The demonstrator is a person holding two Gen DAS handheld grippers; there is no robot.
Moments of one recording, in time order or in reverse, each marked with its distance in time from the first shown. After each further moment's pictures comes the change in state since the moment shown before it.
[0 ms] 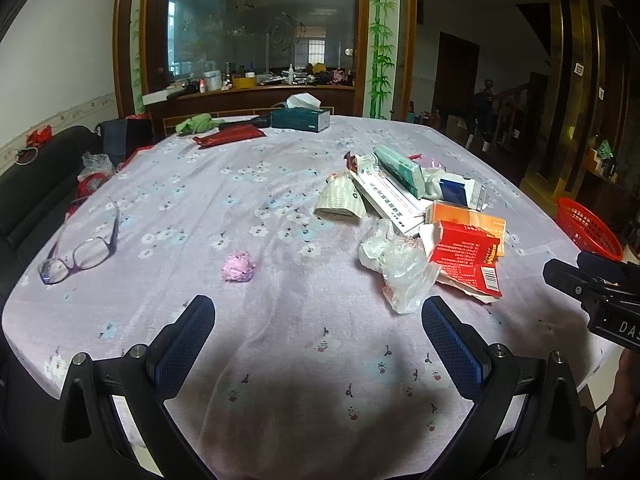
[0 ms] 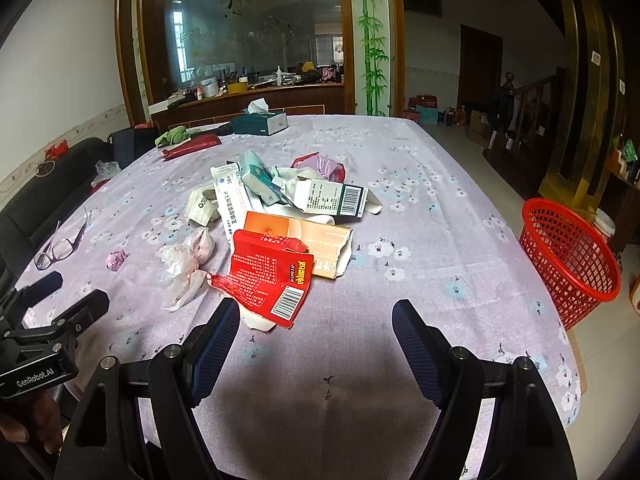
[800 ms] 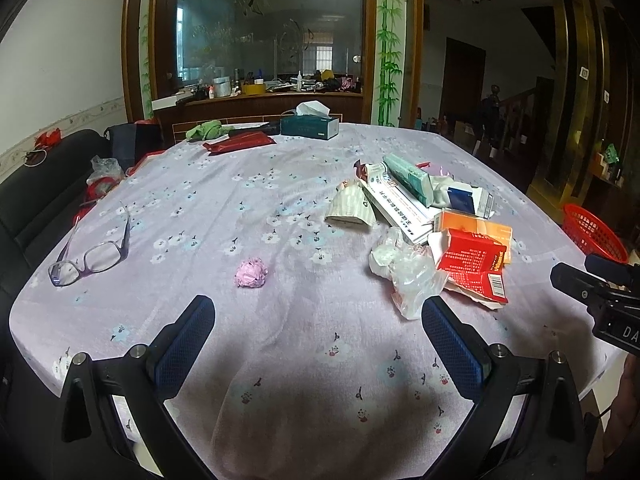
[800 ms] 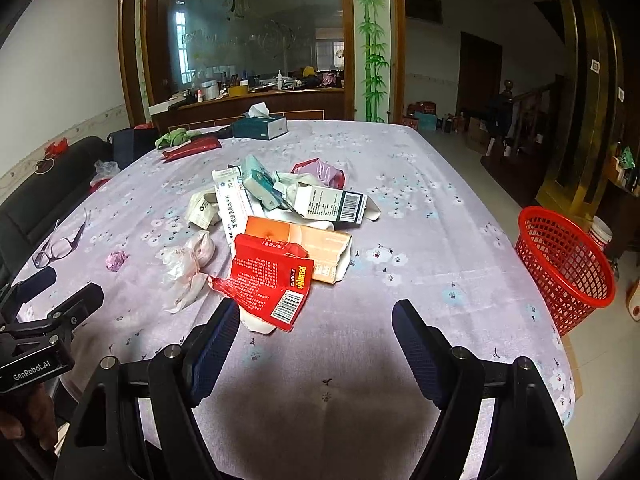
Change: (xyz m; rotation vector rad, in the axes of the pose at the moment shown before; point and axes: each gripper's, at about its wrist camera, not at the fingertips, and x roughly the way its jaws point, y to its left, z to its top) left arm -0.007 0.003 0.001 -0.006 -0.029 0.037; right arm -0.004 0.003 0.001 -0.024 -0.020 -0.015
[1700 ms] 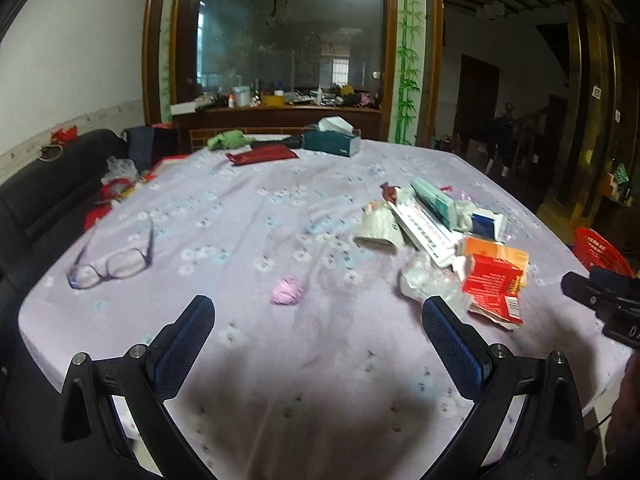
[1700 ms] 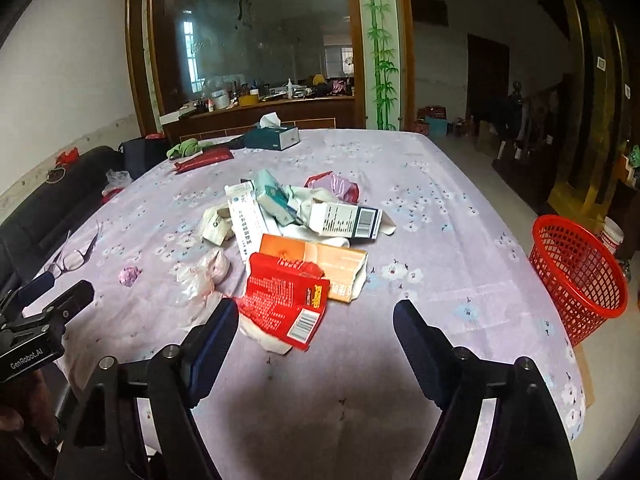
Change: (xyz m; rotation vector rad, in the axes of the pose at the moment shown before) left arm -0.008 0.022 0.006 -0.048 -0.048 0.032; right arm 0.001 0.004 0.011 0.005 -0.028 0.051
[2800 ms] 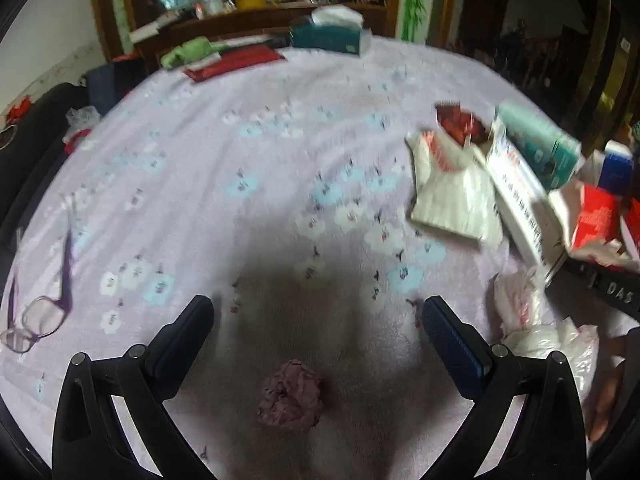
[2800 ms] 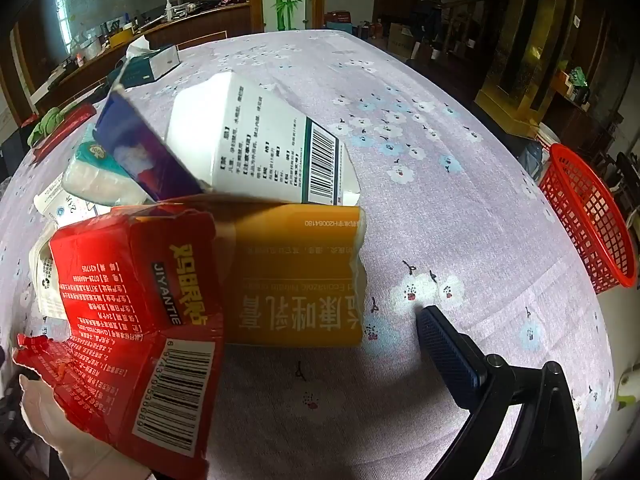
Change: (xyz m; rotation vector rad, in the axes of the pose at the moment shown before) left arm 0.161 0.020 0.042 0.046 0.348 -0.001; right arm 0.173 -0.016 0.043 0.218 0.360 -0.325
